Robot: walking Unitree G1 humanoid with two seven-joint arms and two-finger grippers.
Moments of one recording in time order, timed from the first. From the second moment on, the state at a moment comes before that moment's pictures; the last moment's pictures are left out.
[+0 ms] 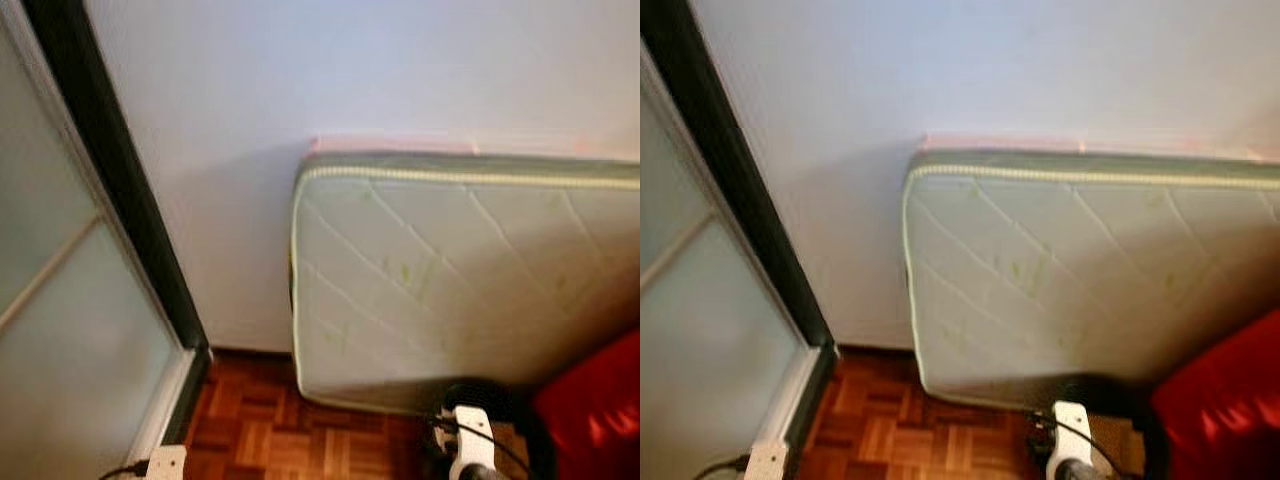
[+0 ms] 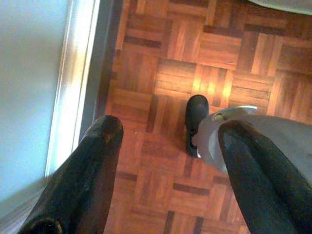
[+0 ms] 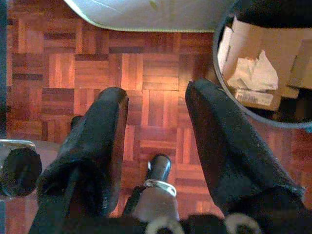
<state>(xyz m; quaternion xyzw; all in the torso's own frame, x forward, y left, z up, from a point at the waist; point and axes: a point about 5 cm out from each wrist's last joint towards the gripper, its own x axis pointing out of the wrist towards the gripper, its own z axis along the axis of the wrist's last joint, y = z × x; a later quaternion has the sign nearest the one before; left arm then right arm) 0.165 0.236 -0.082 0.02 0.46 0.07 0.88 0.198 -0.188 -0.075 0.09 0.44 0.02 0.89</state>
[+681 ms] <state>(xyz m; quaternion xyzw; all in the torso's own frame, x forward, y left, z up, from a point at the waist) 0.174 0.235 -0.078 0.03 0.44 0.07 0.90 0.199 -0.191 -0.075 0.07 0.45 0.02 0.89</state>
